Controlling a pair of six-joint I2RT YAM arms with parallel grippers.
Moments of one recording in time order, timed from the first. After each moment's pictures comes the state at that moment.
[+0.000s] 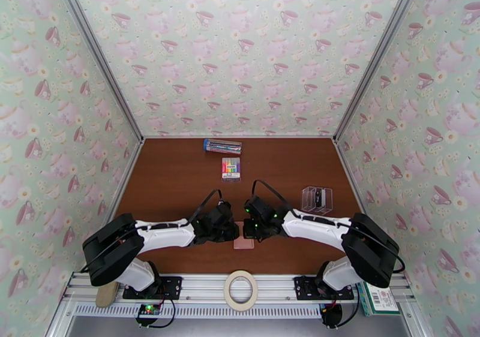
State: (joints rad) left arm -0.94 1.53 0.64 -0.05 0.13 -0.95; right arm 0.91 1.51 0.78 -0.39 -0.18 0.78
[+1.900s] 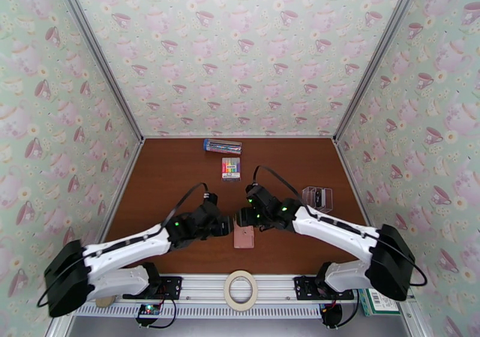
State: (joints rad) left arm -0.92 1.06 0.67 -0.40 -0.19 -0.83; right arm 0.90 1.30 0.96 -0.59 0.05 0.64
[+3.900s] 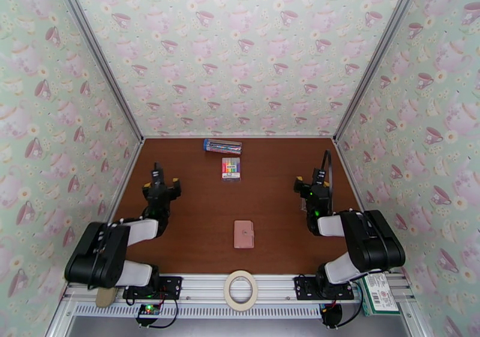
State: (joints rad) left arm -0.11 1.49 0.40 0.72 -0.36 0.01; right arm 0.09 1.55 0.37 0.91 0.32 0.06
